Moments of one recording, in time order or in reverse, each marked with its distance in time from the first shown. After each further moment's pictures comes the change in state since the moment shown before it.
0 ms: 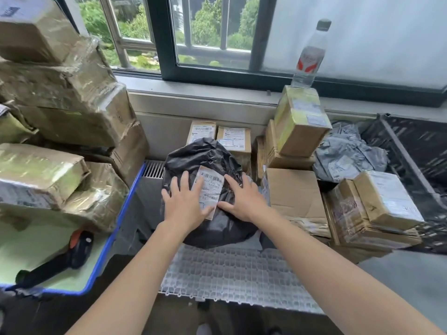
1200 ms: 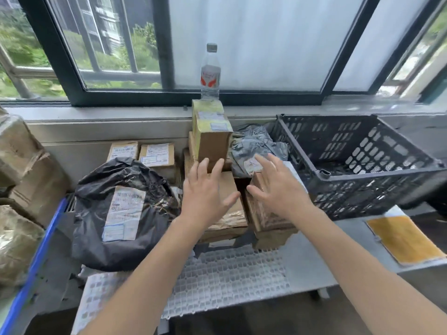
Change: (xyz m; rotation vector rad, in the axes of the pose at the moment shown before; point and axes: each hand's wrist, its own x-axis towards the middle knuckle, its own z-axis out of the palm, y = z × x) left_hand -0.036 0.204 -0.058 -0.301 0.174 0.411; right_hand -0.163 0.172 -0.106 0.123 0.547 0.124
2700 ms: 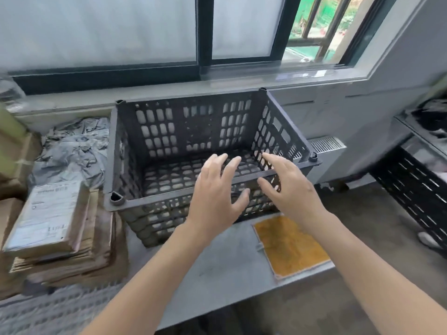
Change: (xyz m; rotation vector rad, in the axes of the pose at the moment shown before) left_hand 0.133 0.425 0.227 -0.251 0.127 0.315; right_hand 0.009 0.477 -0.143 0.071 0.147 0.029
